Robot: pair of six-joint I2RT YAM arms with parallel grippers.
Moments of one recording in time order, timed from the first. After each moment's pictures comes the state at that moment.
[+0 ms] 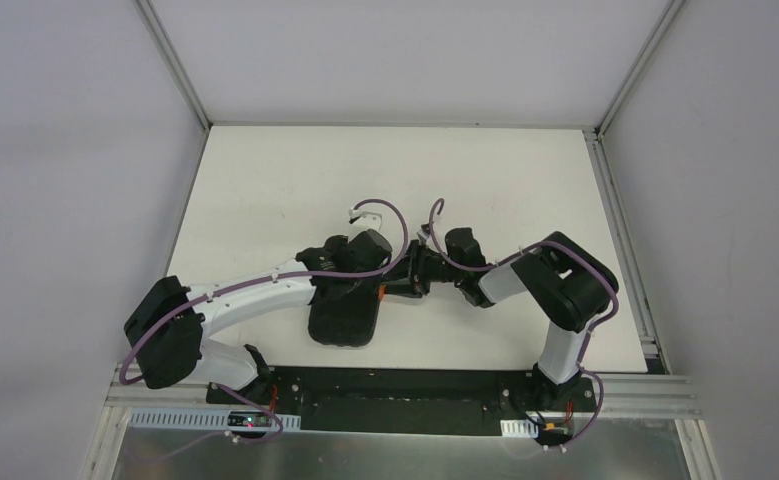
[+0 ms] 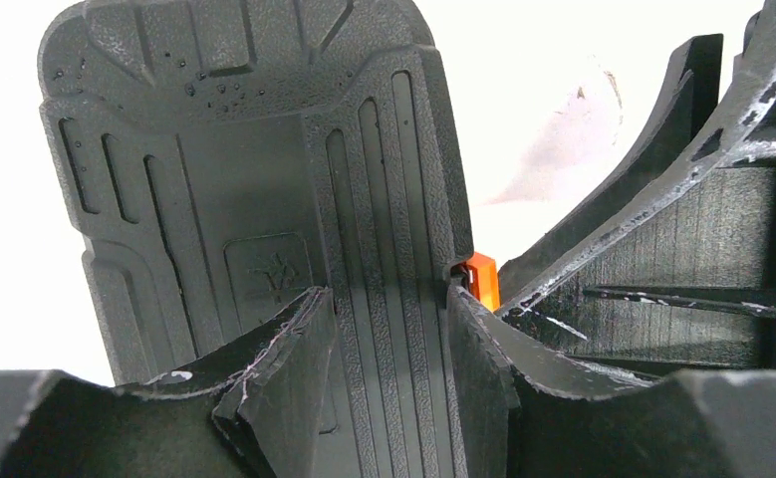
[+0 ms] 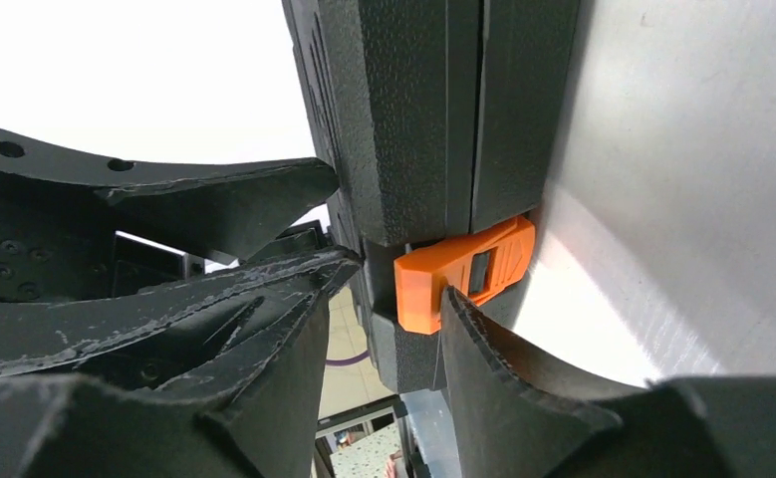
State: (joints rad) left arm -0.94 1.36 0.88 -0.48 -0.44 -0.61; right arm 0.68 1.83 0.58 0.84 -0.74 1.33
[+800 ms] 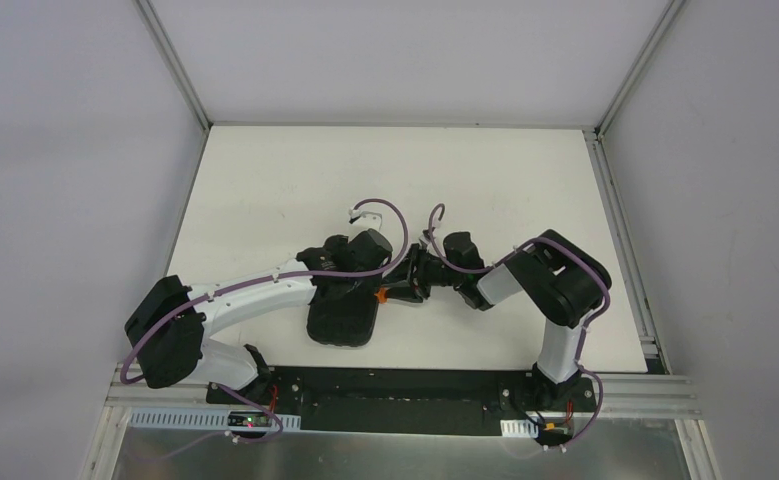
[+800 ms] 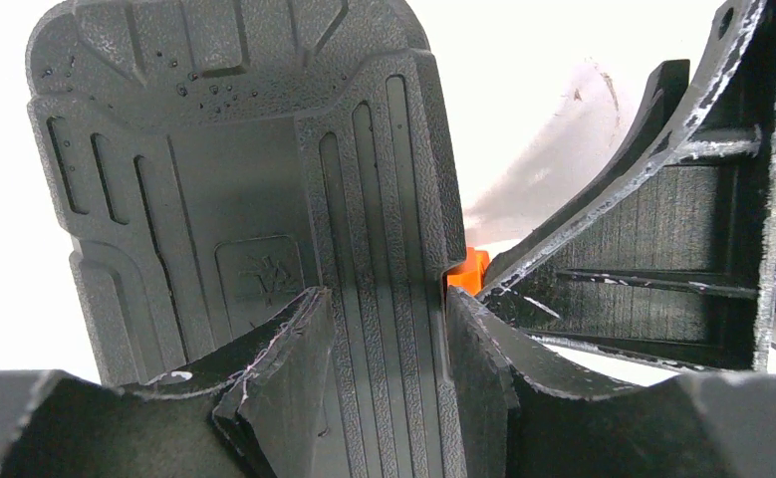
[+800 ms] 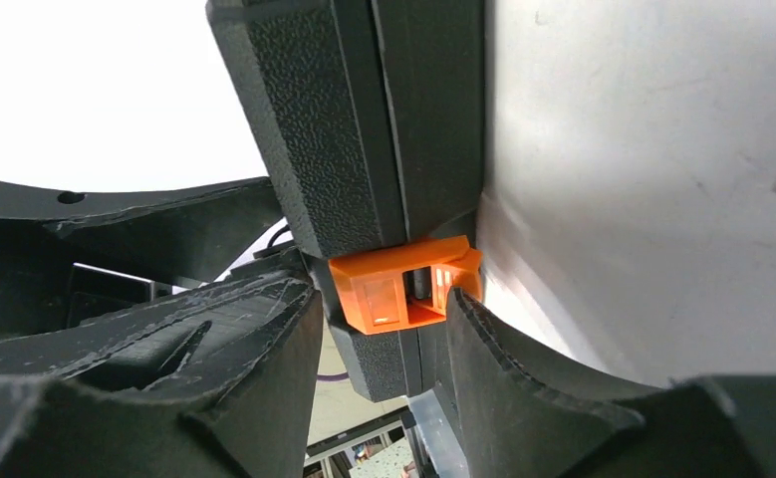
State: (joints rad) left arm -0.94 1.37 0.88 -0.47 -0.42 -0.61; right arm 0.68 1.87 0.57 0.87 -0.71 1.36
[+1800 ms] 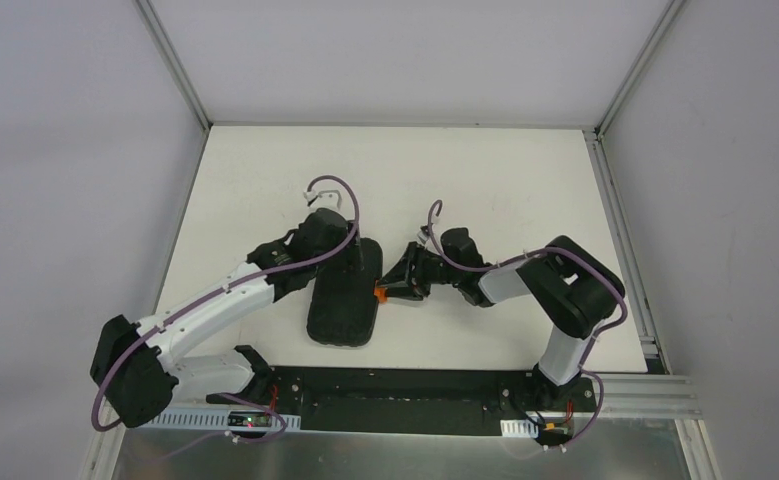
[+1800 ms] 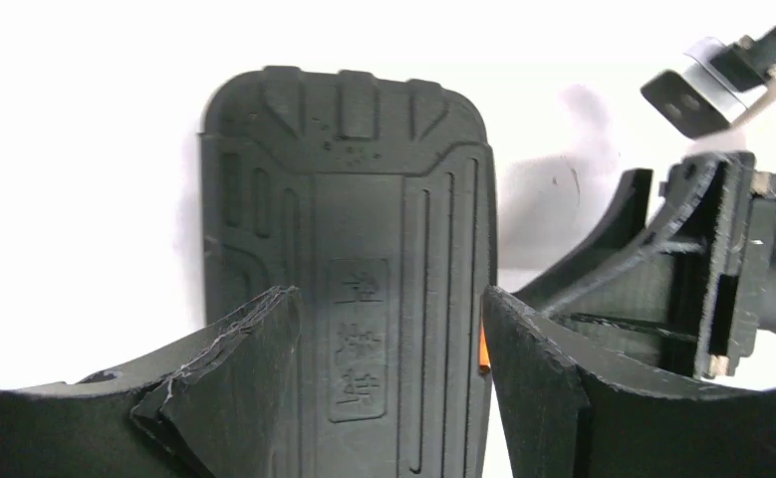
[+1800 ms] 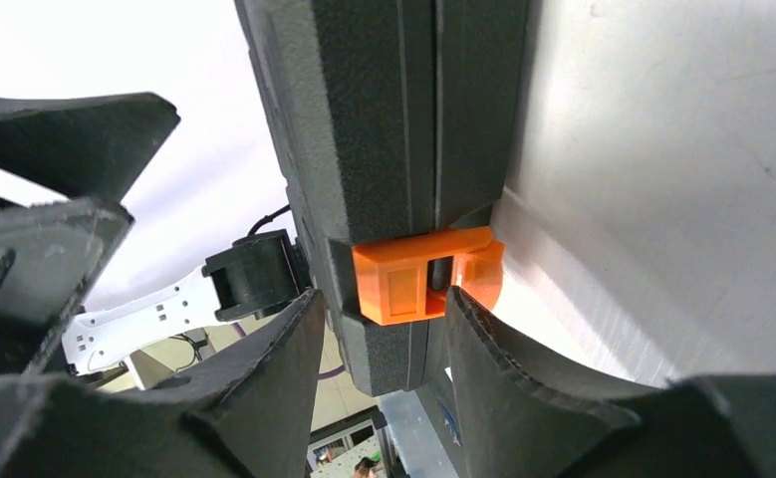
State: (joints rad) left arm -0.77 1.17 0.85 -0.47 -0.33 -0.62; right arm 0.70 1.80 0.59 0.71 -0.68 1.26
